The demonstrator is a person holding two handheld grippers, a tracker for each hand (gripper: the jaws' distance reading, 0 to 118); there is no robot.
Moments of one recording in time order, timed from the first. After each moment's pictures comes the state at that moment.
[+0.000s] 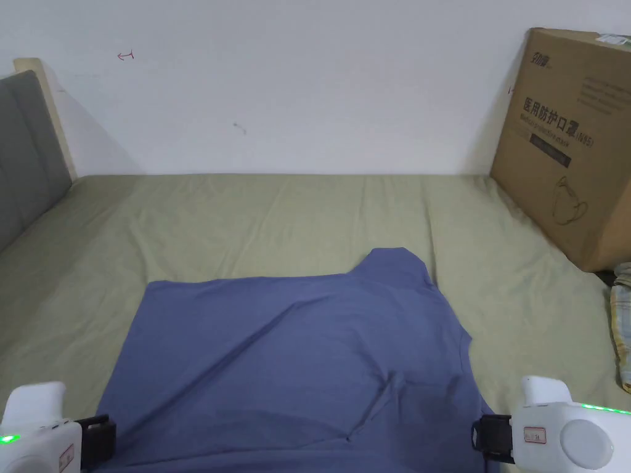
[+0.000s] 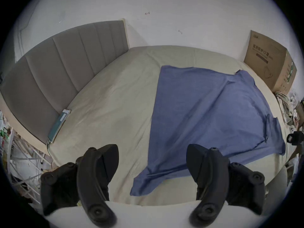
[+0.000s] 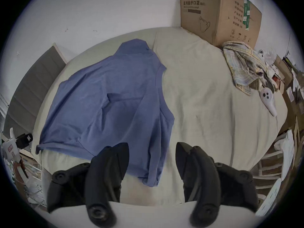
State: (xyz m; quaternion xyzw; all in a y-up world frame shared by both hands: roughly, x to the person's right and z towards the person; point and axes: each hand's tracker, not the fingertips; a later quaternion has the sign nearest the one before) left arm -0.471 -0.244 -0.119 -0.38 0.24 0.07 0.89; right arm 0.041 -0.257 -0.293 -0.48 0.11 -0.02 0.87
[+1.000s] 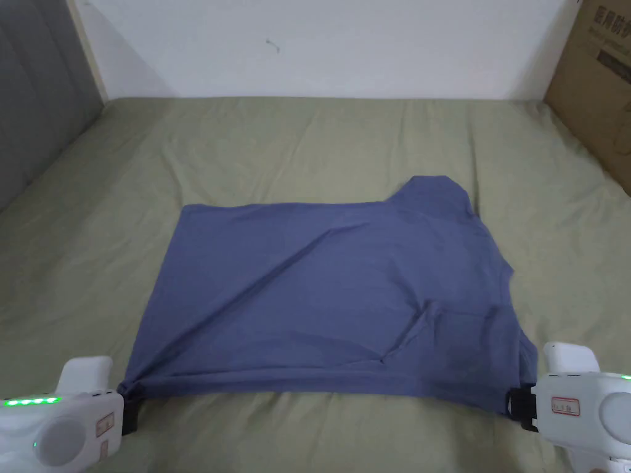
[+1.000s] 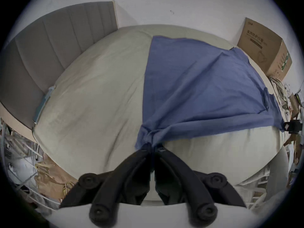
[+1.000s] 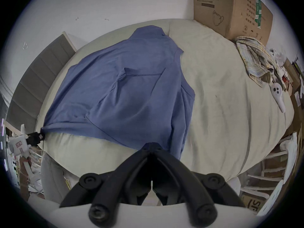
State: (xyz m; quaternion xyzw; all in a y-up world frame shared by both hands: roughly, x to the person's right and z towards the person) left arm -0.481 -0.314 -0.090 -0.47 0.18 0.11 0.86; right arm 0.028 -0.284 -0.261 -0.51 0.15 -0.01 0.85
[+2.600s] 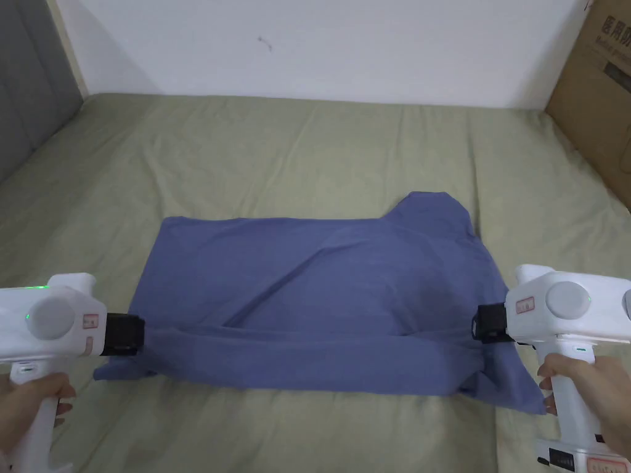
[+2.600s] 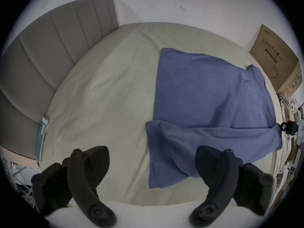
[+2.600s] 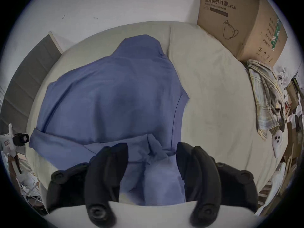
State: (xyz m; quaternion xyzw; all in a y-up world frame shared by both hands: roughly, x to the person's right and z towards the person) left arm -0.543 -0.267 -0.226 -0.49 0.20 0.11 0.84; right arm -0.024 -0.265 -0.436 -0.51 0.12 0.04 0.85
